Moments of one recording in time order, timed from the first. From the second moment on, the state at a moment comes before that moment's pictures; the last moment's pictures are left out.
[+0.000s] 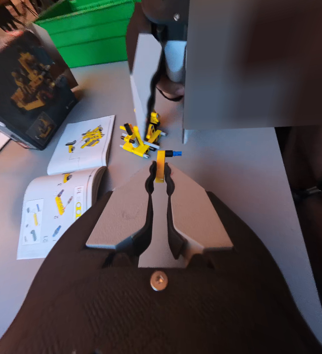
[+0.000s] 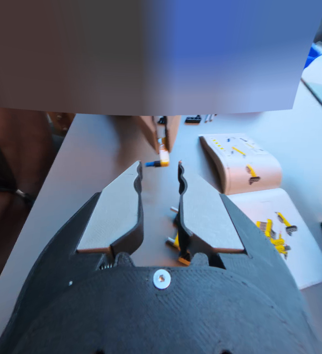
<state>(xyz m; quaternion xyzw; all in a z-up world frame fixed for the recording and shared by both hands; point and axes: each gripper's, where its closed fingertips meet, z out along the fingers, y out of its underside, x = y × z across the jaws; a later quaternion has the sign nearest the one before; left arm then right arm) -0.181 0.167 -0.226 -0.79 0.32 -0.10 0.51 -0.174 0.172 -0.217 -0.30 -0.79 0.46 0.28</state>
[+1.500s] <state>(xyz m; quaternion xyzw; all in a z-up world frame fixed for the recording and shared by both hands) -0.177 0.168 -0.220 -0.77 0.34 -0.05 0.53 -0.173 0.166 -0.231 -0.28 -0.83 0.38 0.31</state>
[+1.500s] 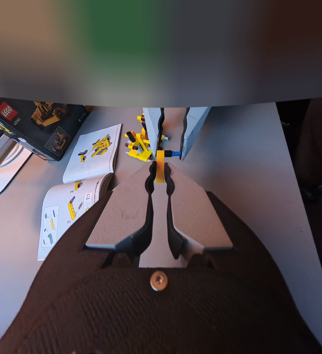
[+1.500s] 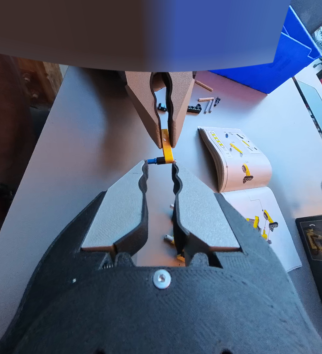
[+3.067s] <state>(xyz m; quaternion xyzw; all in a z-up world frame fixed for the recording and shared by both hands) -0.244 0.175 -0.215 -0.83 0.19 -0.06 0.52 -0.185 0.220 -0.196 -0.34 -0.74 0.42 0.40</state>
